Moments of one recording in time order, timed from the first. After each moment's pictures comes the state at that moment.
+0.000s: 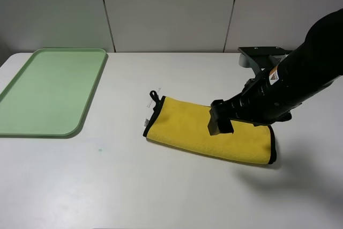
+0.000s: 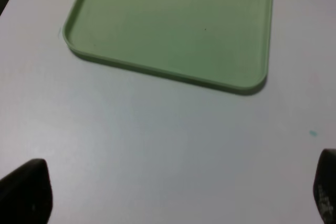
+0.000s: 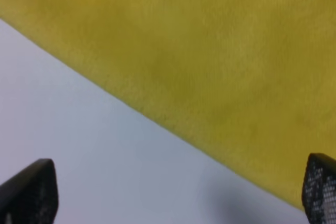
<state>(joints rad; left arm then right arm) -0.07 0.07 -0.50 0.20 1.08 -0.30 0.60 1.44 -0.75 0.11 0.58 0.21</state>
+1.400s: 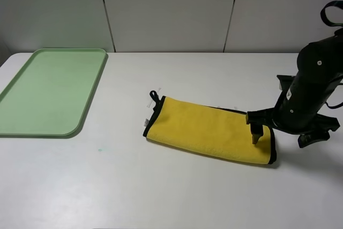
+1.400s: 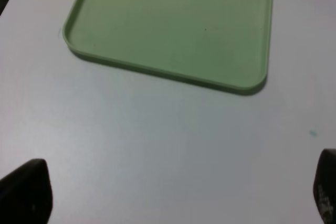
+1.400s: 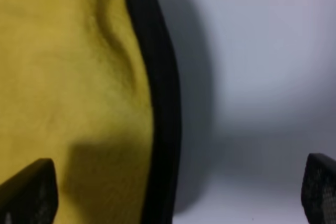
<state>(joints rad) -0.07 0.07 -0.50 0.20 1.08 -0.30 0.31 1.74 -0.75 -0.14 0.62 0.53</state>
